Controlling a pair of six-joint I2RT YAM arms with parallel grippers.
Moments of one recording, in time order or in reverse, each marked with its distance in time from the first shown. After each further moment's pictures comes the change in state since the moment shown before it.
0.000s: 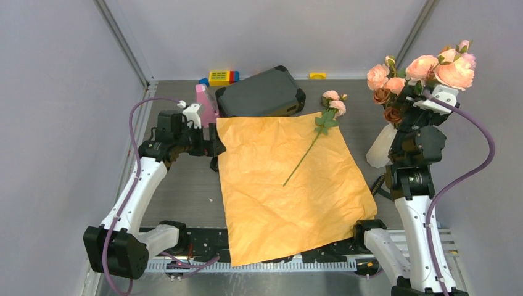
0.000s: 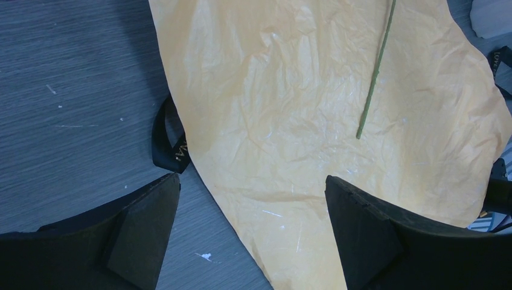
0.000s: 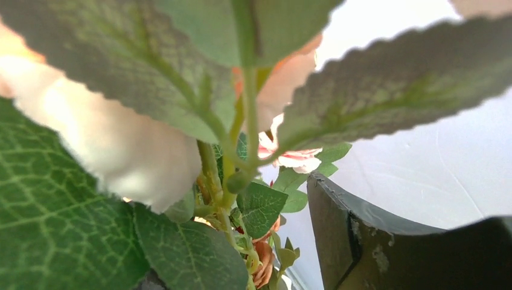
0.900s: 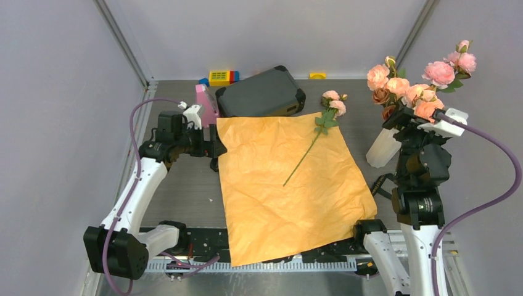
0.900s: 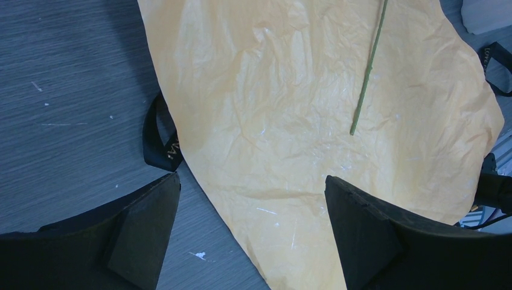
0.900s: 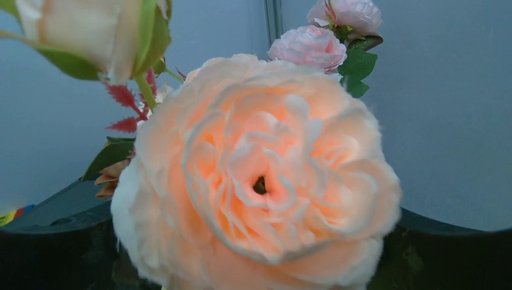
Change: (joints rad) left arm 0.000 -0.002 -0.010 0.002 0.028 -0.012; right arm 0.000 -0.156 0.014 -0.399 -0.080 0.282
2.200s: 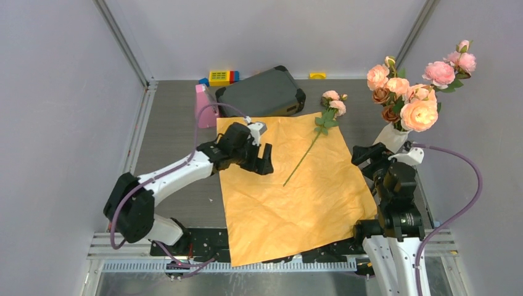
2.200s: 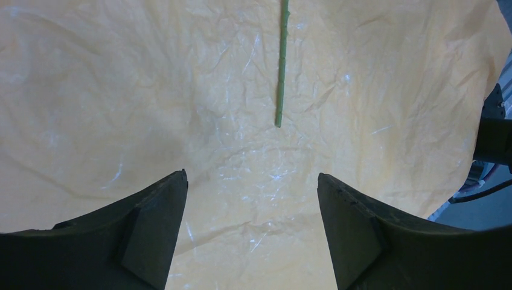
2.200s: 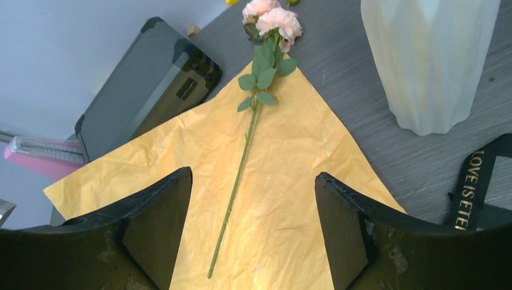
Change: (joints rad) left arm -0.537 0.286 -0.009 0.263 -0.189 -0.188; right arm 0.000 -0.254 -0.340 -0.356 -0.312 0.565
